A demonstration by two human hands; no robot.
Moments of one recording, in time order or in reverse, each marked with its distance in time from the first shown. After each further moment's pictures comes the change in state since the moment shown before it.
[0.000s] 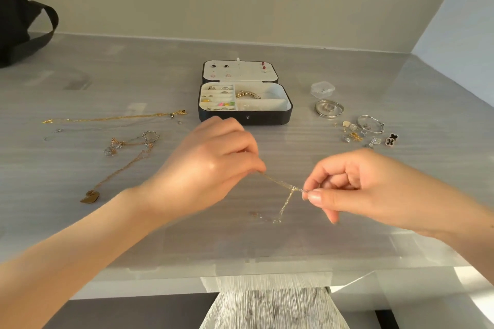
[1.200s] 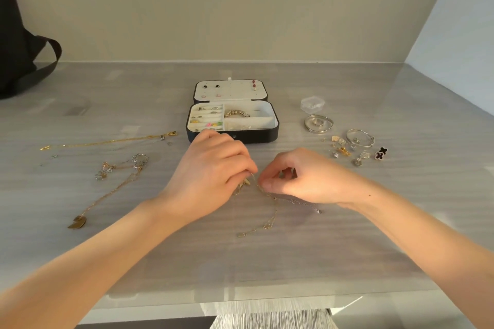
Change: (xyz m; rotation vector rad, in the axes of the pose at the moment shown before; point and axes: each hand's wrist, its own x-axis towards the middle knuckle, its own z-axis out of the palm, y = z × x) left_hand 0.019 -0.008 0.031 0.072 0.015 -0.187; right_hand 0.067 0.016 -0.003 -0.201 0.082 -0.128
